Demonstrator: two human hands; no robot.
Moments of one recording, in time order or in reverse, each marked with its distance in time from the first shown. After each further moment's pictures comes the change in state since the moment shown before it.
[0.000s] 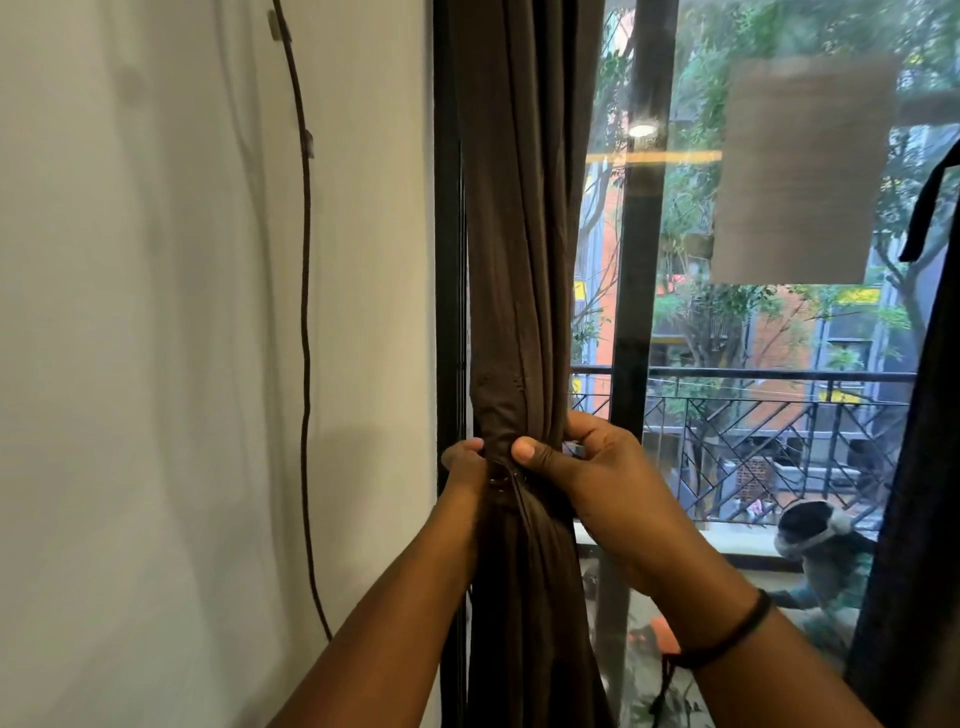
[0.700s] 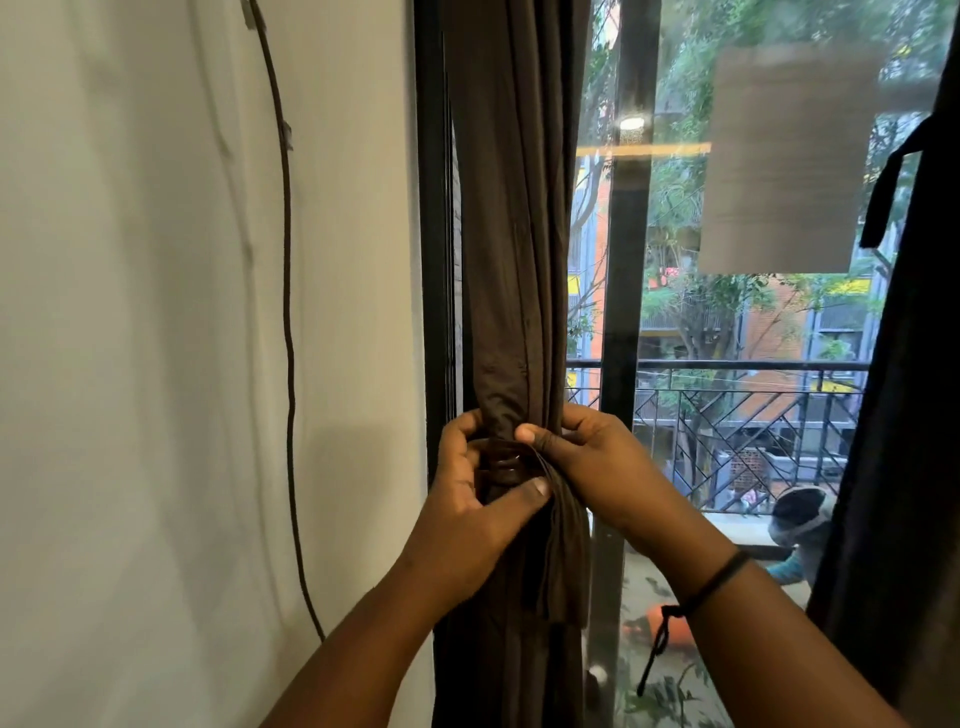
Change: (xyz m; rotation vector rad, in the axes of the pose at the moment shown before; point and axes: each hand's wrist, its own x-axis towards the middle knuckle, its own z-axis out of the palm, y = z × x) left_hand -0.060 -0.017 -0.018 0.190 -0.314 0.554; right_hand 0.019 0.018 -0.022 -0.218 -0.020 -0.029
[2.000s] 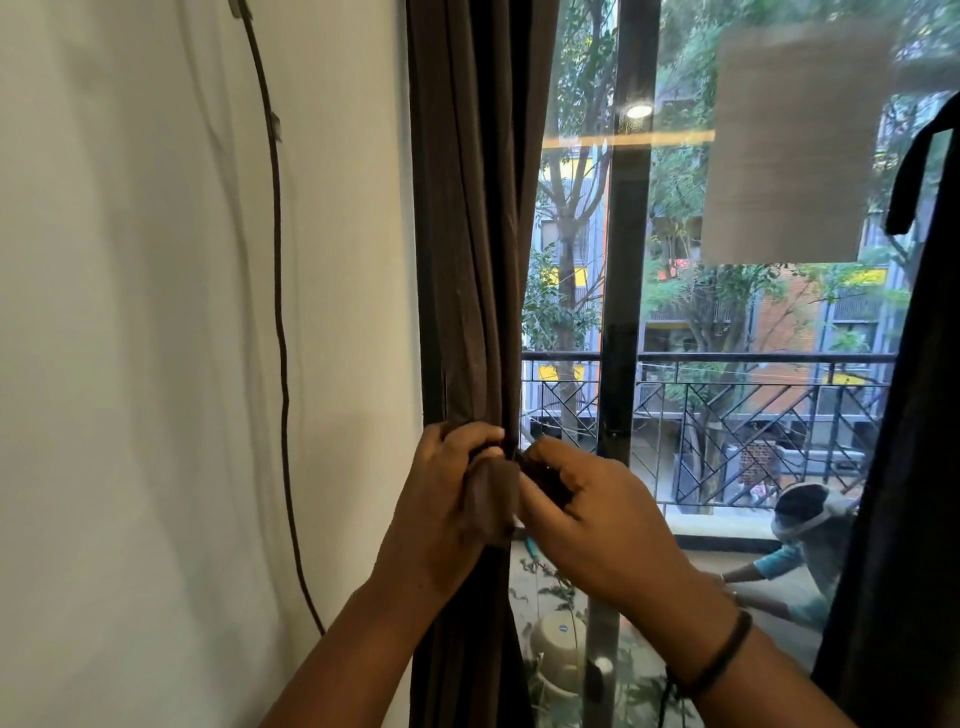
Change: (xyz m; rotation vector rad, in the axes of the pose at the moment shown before) left_hand 0.004 -0.015 -0.009 0.555 0.155 0.453; right_hand -0.041 0.005 0.008 -0.633 0.143 -0.232
